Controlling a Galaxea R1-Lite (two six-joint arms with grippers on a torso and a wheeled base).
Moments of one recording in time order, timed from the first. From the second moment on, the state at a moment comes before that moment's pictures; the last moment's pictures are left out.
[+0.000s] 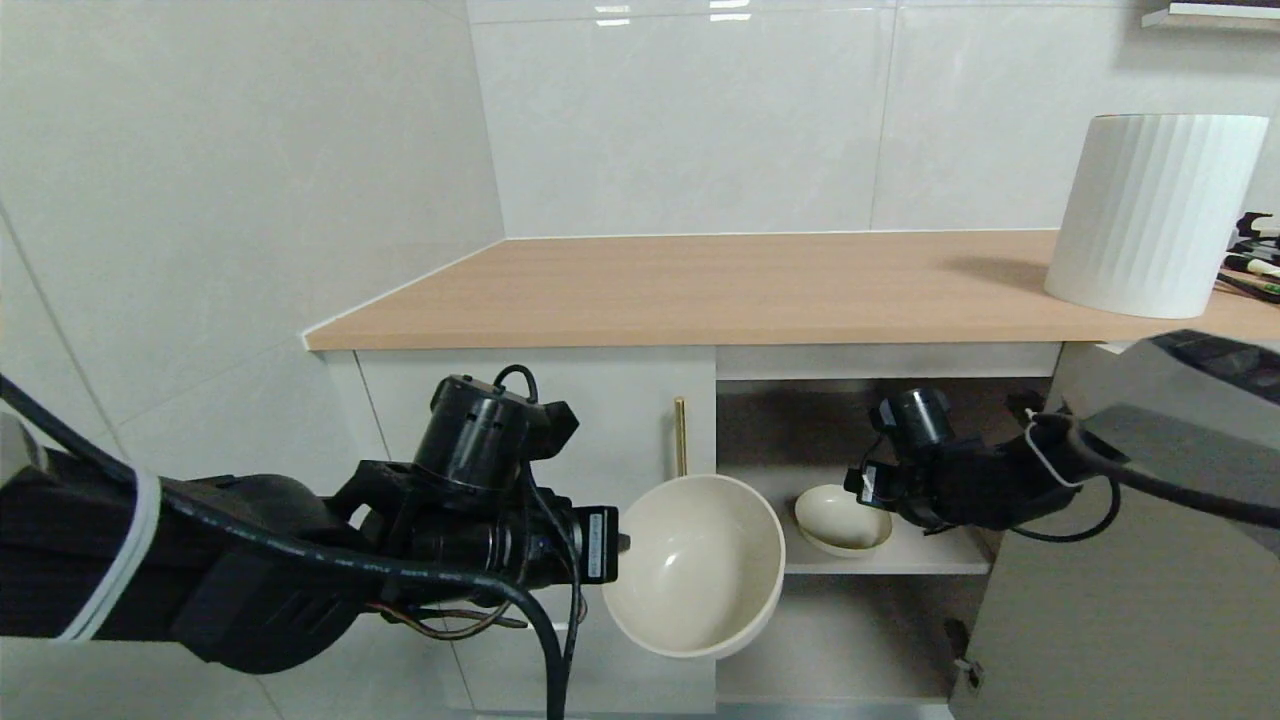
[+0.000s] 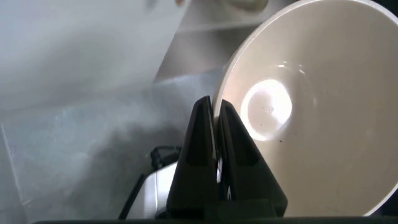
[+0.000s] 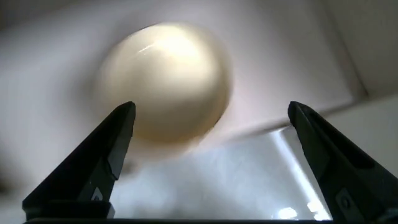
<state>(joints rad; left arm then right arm) -0.59 1.81 -0.85 -0.25 -0.10 -0.48 0.34 2.26 -1.20 -0.27 -0.34 0.50</state>
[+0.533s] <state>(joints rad) -0.67 1.94 -0.85 -0.24 -0.05 -0.48 0.66 1.77 -1.11 0.25 -0.15 0.50</state>
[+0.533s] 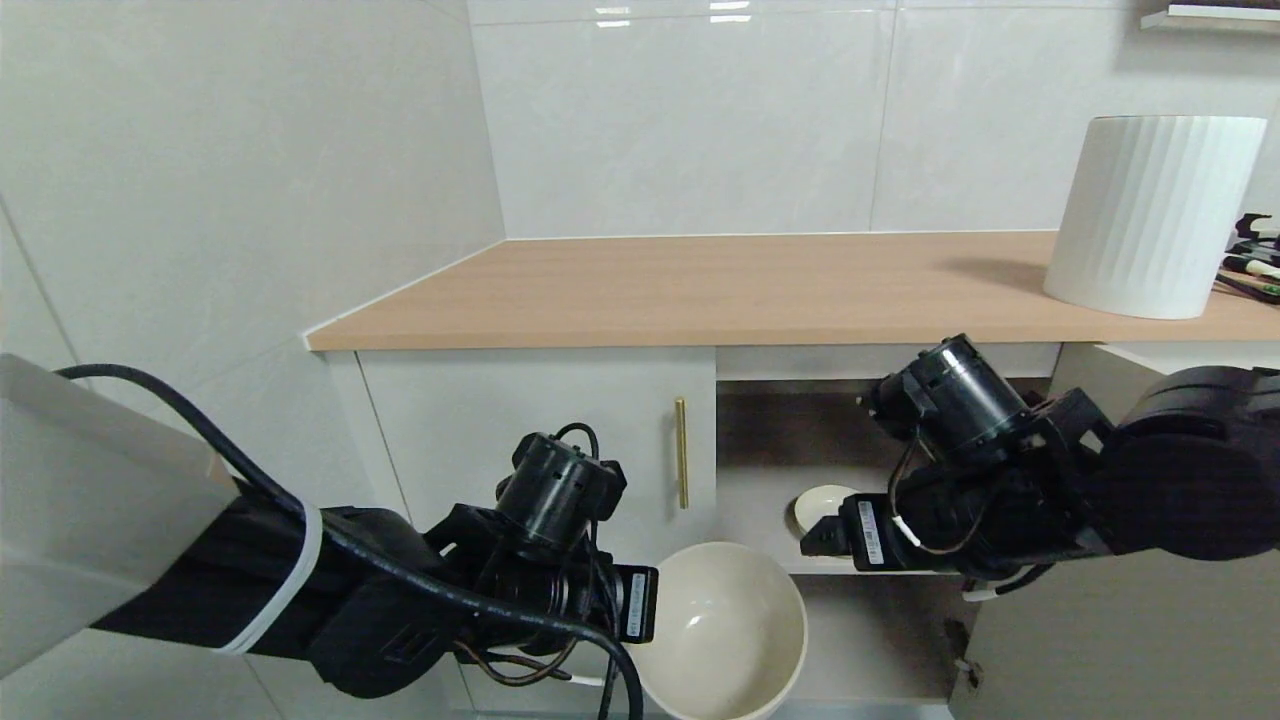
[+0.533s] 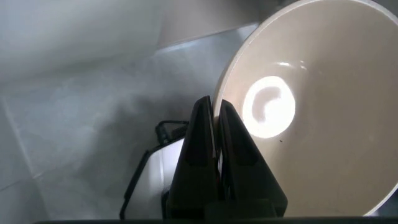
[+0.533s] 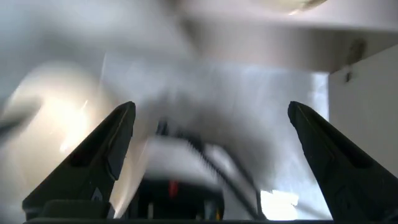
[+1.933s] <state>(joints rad) -0.69 1.96 -0.84 -0.24 -0.02 -0.48 0.75 1.90 -1.08 0.25 -0.13 0.50</state>
